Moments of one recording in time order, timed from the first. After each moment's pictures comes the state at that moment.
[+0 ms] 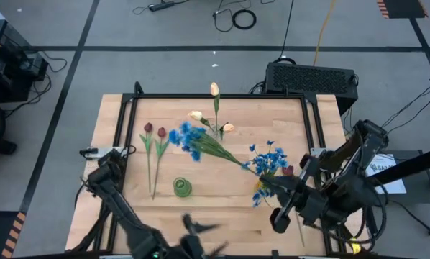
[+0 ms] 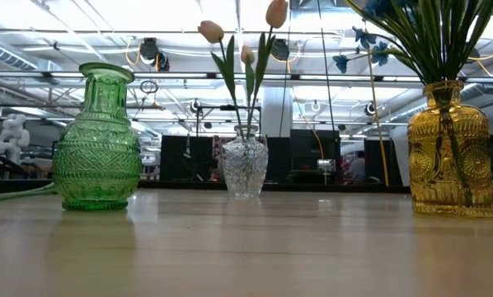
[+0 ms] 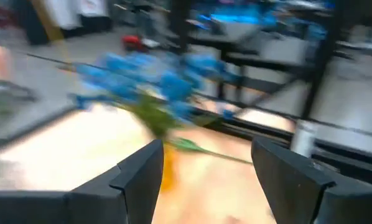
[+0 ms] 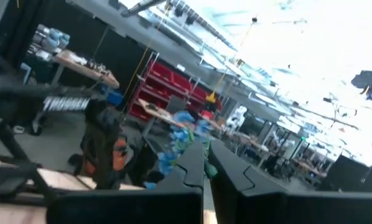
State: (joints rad) left arm -0.84 2.14 2.10 -0.52 -1.22 -0.60; right arm 0.87 1.49 1.43 0.71 1.21 -1.04
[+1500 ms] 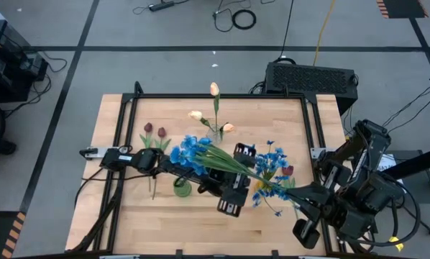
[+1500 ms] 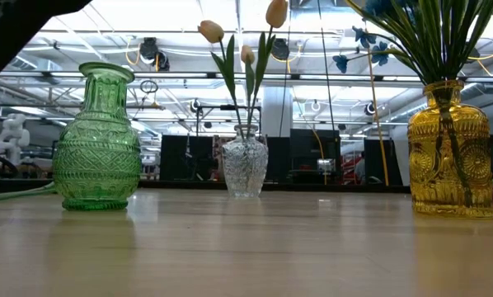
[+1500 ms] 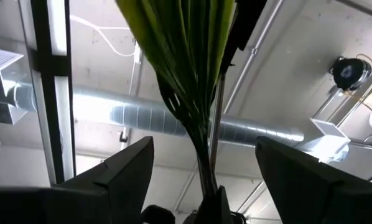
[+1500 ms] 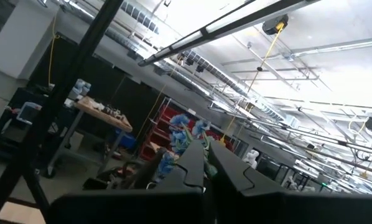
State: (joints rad) left arm -0.29 2.46 2.22 1.57 0.13 0.03; right arm 1.01 1.48 1.43 0.99 1.10 -1.33
